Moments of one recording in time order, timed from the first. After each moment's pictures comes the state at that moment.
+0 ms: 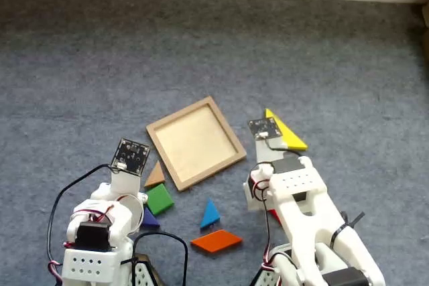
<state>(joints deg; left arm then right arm) -1.5 -101.8 96.0 75.4 -5.9 -20.7 -29.5 63.7 58.2 1.1</state>
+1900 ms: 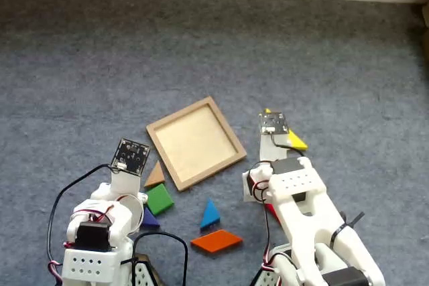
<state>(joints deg) -1.5 -101.8 96.0 75.4 -5.9 -20.9 -29.4 64.0 52.9 -7.4</state>
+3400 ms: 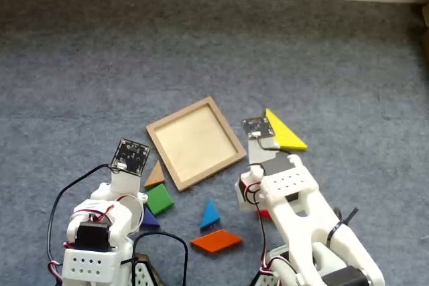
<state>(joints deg) -1.5 -101.8 96.0 75.4 -5.9 -26.2 -29.4 62.1 60.7 -5.1</state>
